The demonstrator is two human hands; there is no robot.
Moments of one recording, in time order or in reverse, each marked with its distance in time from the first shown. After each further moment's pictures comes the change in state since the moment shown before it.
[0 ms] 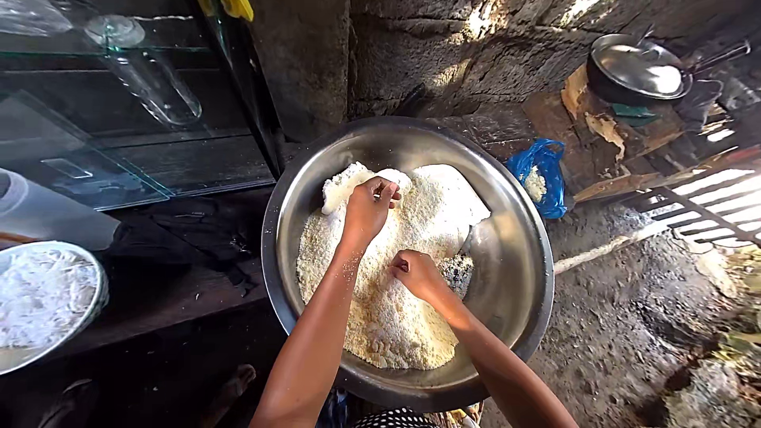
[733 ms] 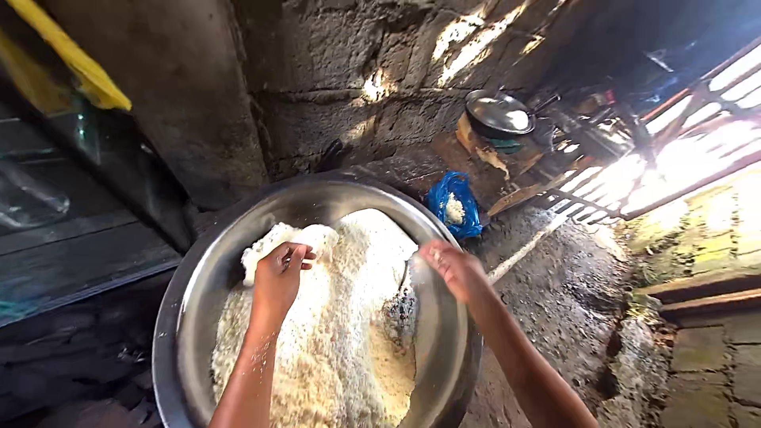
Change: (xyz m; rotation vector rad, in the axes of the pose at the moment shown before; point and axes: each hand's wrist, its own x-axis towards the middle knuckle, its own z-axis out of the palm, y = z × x) left_hand 0.002 -0.005 -0.002 0.060 0.068 0.053; right_hand -0.052 0.096 -0.156 1.121 0.663 0.037
